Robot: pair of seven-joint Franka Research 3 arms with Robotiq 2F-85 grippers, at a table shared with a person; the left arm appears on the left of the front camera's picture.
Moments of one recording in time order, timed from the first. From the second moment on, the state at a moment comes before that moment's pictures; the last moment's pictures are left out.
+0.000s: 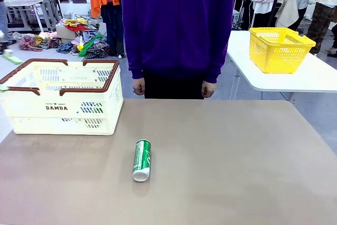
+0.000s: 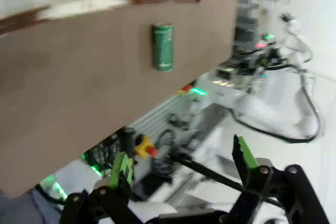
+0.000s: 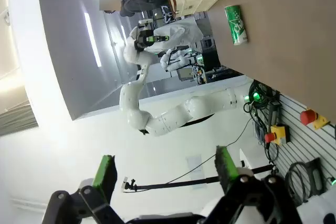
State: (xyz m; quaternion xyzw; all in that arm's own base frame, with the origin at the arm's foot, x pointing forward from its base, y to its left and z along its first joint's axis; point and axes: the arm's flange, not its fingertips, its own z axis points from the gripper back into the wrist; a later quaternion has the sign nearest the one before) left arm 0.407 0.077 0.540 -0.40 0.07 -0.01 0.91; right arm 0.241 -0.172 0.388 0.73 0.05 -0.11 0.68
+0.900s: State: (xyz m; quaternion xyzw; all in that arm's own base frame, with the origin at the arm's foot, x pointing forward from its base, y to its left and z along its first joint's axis) left arm 0.247 -0.294 0.464 -0.09 -0.12 -0.16 0.98; right arm 0.240 -0.172 0.389 0.73 0.05 -0.11 0.68
